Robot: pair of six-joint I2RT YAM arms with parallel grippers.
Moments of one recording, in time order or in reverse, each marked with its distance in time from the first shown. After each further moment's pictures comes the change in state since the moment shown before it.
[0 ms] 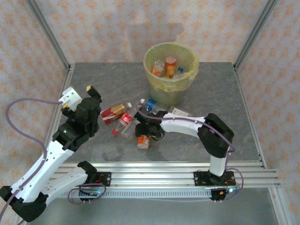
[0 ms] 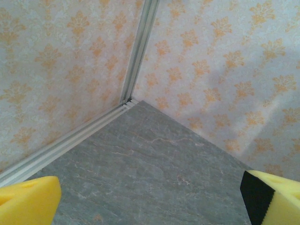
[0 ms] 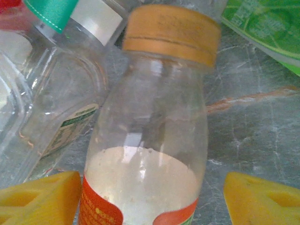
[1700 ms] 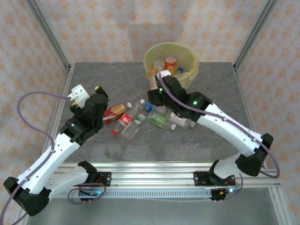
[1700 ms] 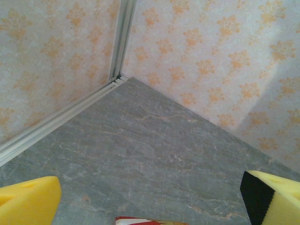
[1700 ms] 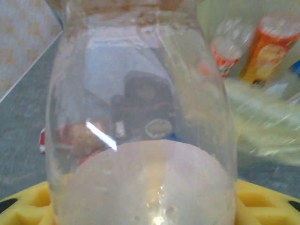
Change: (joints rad) left arm 0.013 0.094 0.000 -0.003 0.104 -0.051; right arm -0.103 -0.414 0.332 -0.135 0.344 -0.547
